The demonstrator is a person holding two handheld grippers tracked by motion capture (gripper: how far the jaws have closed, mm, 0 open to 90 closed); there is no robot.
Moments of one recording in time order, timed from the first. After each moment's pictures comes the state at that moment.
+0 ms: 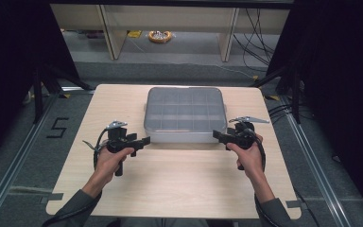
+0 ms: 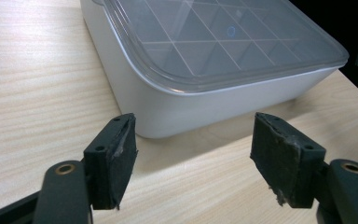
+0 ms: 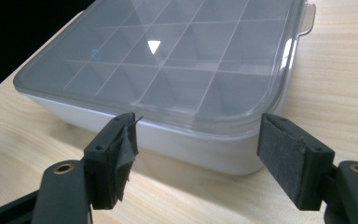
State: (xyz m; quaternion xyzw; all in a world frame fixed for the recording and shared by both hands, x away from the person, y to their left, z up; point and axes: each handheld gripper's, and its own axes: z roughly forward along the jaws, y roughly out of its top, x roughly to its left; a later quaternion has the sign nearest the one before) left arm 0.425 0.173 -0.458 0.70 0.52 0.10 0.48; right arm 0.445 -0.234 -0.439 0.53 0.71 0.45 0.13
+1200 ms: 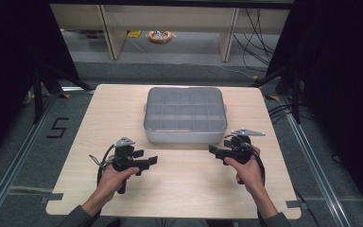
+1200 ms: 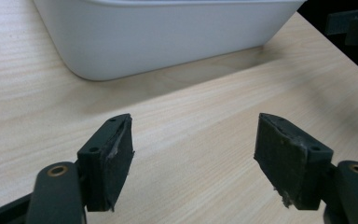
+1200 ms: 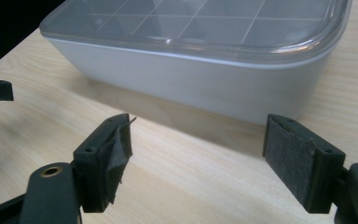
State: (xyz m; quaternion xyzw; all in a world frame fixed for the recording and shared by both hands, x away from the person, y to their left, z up) left arm 0.384 0.153 -0.483 0.74 0.48 0.06 0.47; right arm 0.407 -0.223 -0.455 0.51 0.73 0.44 0.10
